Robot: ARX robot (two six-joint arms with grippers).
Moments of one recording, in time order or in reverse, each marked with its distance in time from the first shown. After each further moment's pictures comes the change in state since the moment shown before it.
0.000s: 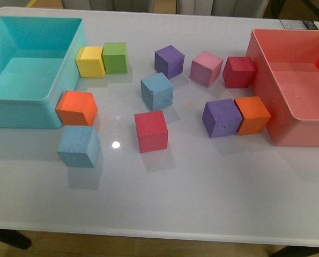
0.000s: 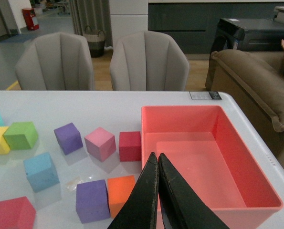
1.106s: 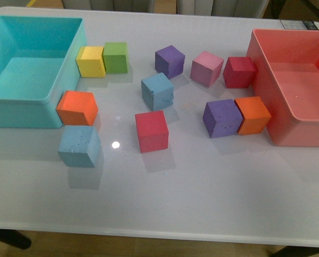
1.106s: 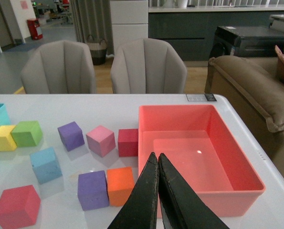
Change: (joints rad) left arm 0.000 0.000 0.000 0.000 0.000 0.000; right arm -0.112 -0.564 -0.086 -0.450 -0.110 0.001
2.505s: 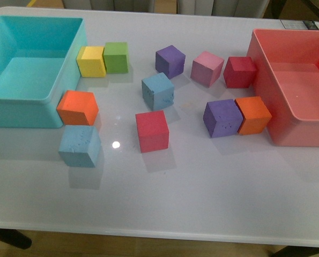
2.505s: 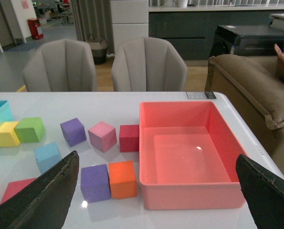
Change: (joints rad) left arm -0.179 1.068 0.284 0.173 0.058 -0.025; right arm 0.000 -0.259 0.000 -0.264 0.000 0.001
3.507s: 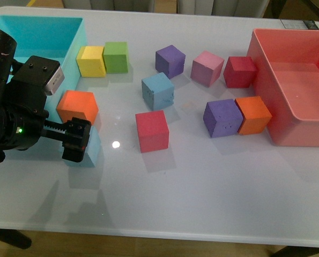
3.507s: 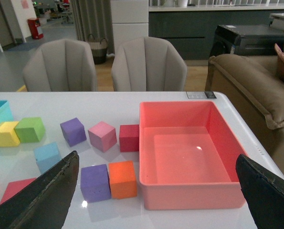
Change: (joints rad) left arm -0.047 0.965 0.433 0.230 -0.077 0.059; right arm 0.000 0.000 0.000 0.000 0.000 0.000
